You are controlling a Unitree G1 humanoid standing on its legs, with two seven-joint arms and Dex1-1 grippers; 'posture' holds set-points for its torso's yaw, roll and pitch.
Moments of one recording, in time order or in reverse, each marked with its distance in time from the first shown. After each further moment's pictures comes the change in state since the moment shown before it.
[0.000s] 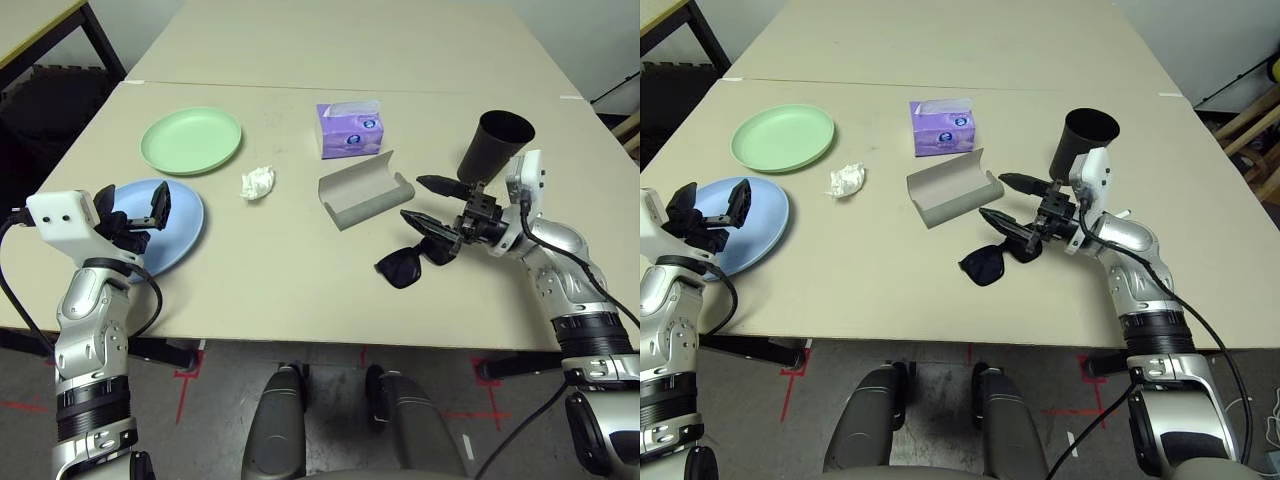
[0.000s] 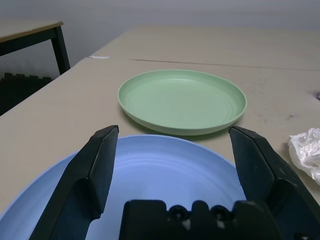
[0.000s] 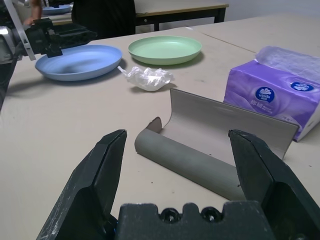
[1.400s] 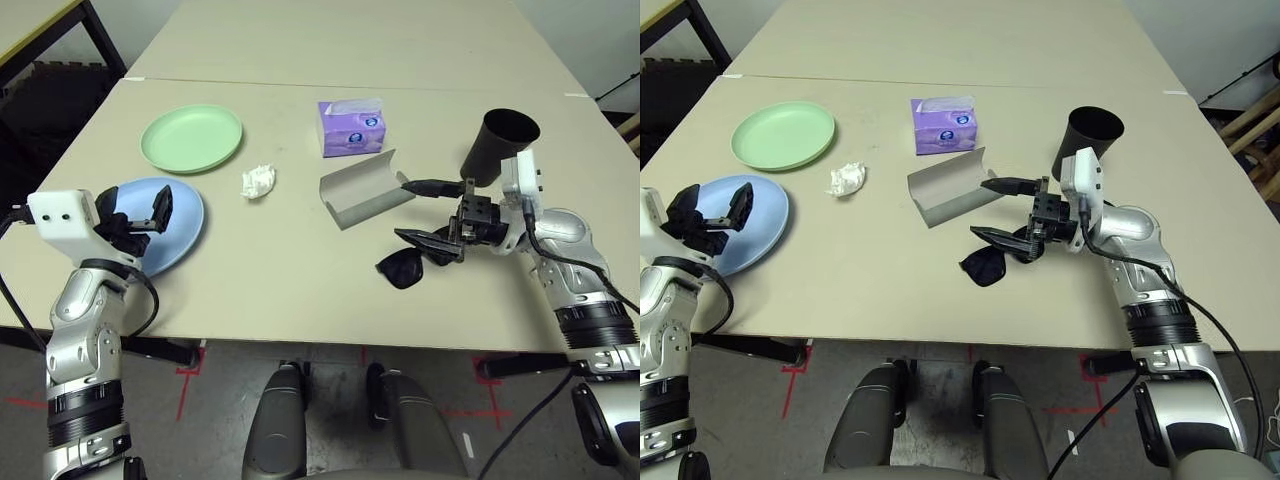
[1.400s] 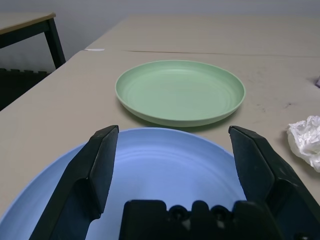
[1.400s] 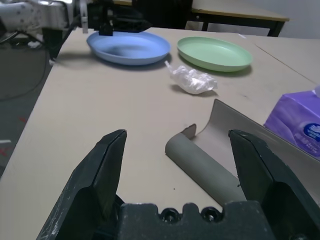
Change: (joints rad) left arm 0.023 0.028 0.001 -0.052 -0.010 0.064 -0.018; right arm -0.045 -0.033 0.058 0.033 -0.037 -0.188 0.203
